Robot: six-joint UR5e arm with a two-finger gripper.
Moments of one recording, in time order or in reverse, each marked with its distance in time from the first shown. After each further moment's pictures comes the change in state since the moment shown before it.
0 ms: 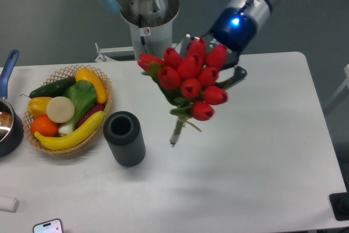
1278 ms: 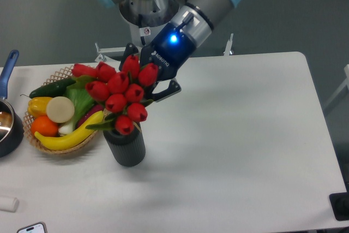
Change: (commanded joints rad) arm -0.157 0.132 -0.120 -0.014 0.022 -0.133
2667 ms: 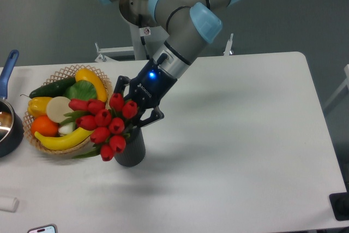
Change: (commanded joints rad) arm -0.141 -0.075 -0.087 -0.002 0.265 0.222
